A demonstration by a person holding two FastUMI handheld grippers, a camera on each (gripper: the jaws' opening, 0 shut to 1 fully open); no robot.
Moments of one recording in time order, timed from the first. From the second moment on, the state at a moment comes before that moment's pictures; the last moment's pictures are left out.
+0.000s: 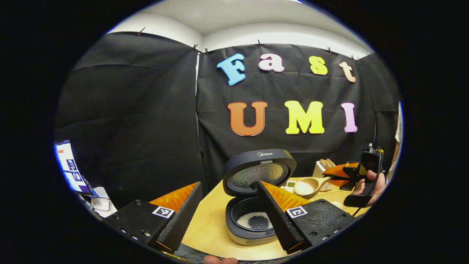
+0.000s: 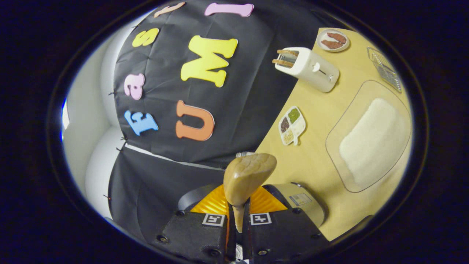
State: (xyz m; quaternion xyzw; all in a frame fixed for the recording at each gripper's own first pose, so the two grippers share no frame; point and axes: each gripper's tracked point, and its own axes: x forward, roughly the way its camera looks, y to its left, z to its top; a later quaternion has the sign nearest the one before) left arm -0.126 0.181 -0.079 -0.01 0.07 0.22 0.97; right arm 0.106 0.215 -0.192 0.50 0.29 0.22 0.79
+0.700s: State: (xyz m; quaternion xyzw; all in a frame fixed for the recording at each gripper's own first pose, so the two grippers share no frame) left arm -0.164 0.225 -0.103 -0.04 0.07 0.23 0.97; right arm 0.083 0.318 -0.237 0.15 0.27 0.22 0.93
